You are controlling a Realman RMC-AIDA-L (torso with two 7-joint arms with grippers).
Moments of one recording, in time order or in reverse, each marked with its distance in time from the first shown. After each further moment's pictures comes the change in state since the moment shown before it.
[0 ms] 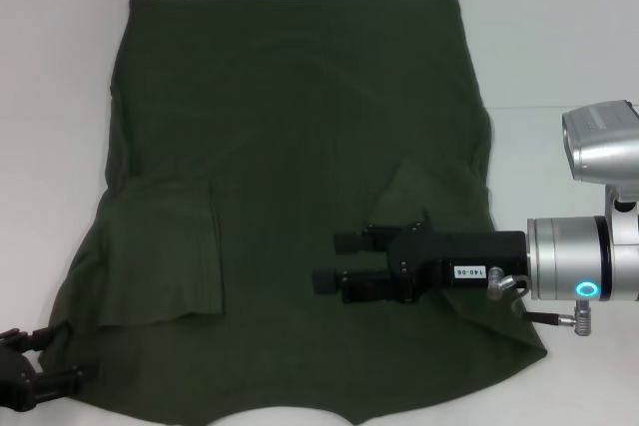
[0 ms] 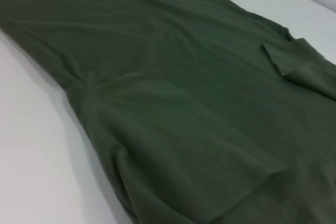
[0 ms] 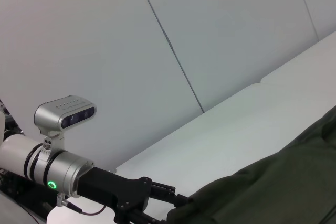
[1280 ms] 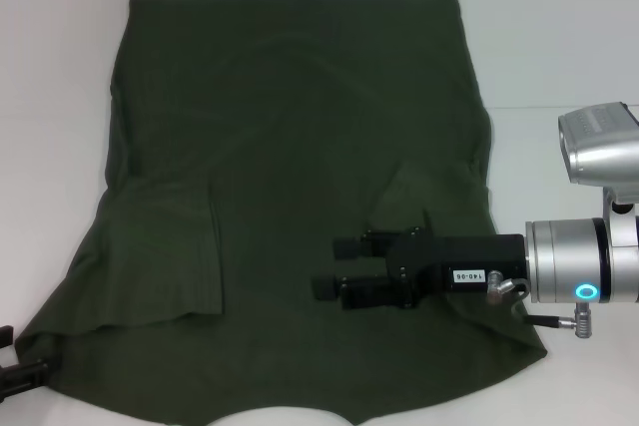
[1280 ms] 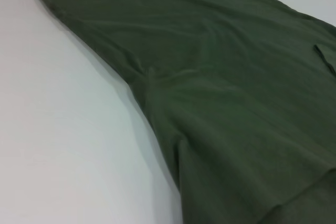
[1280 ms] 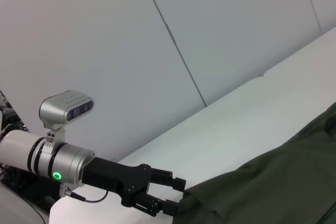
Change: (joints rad) left arm 0.029 0.008 -0.014 0.000 -0.025 -0.086 0.000; right arm 0.003 0.000 -0.002 -0.002 -0.015 -0.004 0.007
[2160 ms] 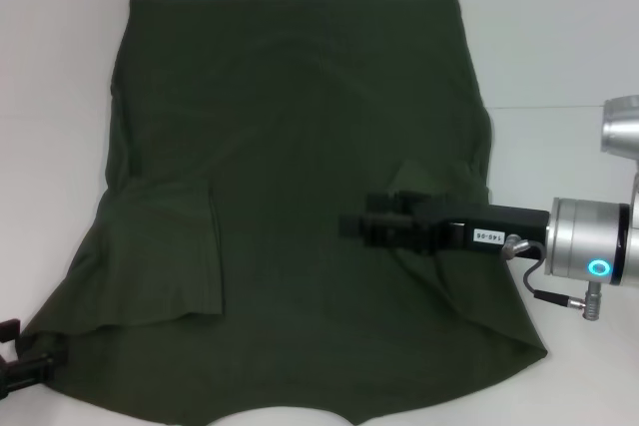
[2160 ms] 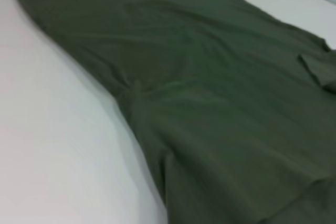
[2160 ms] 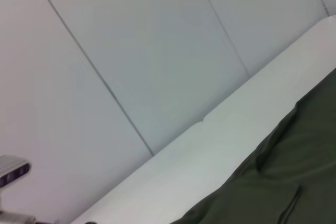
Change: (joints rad) left arm -0.009 0.007 0.003 0.001 -0.011 0.030 0.000; right arm -0.009 0.004 0.164 0.038 -0.003 0.071 0.015
